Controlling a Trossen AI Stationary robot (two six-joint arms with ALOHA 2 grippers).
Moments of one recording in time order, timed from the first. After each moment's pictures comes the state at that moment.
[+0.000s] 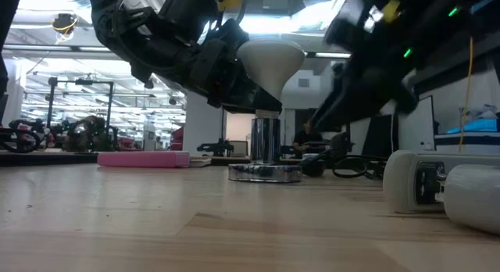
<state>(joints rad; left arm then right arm) 0.00 1.78 0.76 0.64 0.07 0.06 0.29 1.54 0.74 0.00 0.48 0.00</state>
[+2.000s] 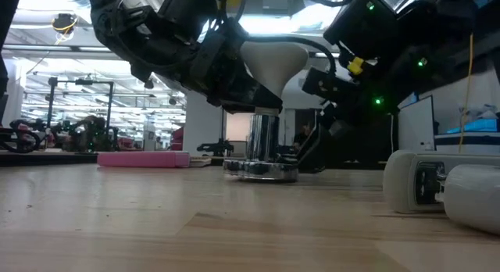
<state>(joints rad) 0.00 1.77 0.76 0.64 0.07 0.02 0.21 1.79 0.74 0.21 0.53 0.00</state>
